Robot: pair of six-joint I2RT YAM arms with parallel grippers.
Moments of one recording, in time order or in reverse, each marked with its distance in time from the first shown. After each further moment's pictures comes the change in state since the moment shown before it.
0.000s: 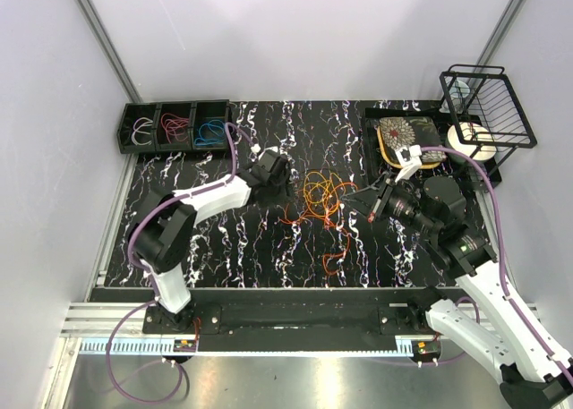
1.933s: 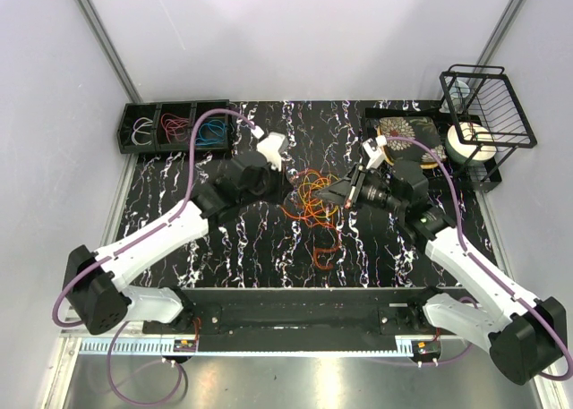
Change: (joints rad) left arm -0.140 -0.492 -0.043 0.010 0.048 0.360; right arm 0.000 0.287 -0.083 0.369 -0.186 0.186
